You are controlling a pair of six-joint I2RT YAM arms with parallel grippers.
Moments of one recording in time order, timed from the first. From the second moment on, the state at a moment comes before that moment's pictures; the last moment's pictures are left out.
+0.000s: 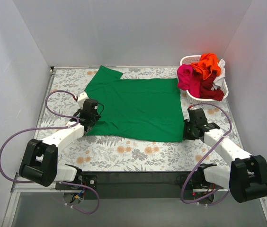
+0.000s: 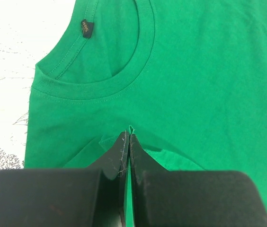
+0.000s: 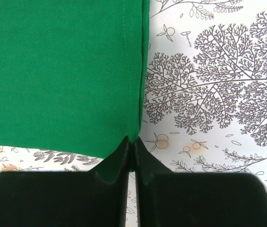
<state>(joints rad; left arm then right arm) -0.35 1.33 0.68 -0.08 -0.46 -0.64 0.26 1.13 0.56 -0.48 0.01 0.34</state>
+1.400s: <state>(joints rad) -0.26 1.83 1.20 0.28 -0.31 -0.28 0.21 1.76 1.31 -0.51 0.04 0.17</state>
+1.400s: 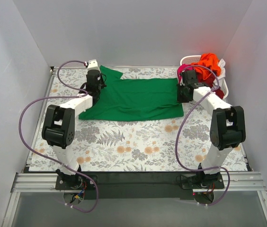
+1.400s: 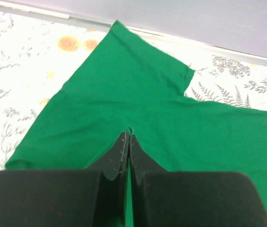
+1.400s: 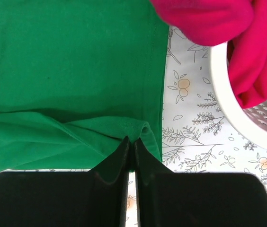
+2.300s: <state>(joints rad) -0.24 2.07 1.42 0.31 -0.26 -0.17 0.21 1.83 1.33 -0.54 0.04 0.17</state>
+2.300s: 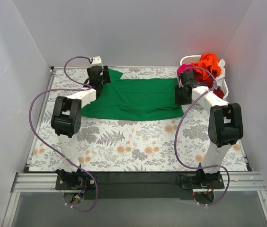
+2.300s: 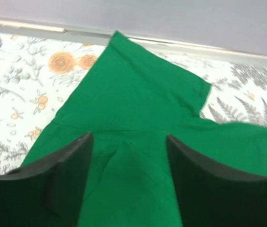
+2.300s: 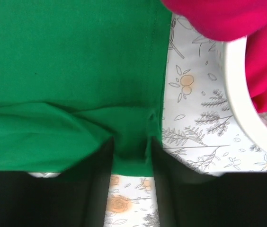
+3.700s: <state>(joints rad) -0.32 1.75 0.78 0.39 -0.22 -0.67 0.26 1.59 0.96 -0.26 -0.09 0.18</state>
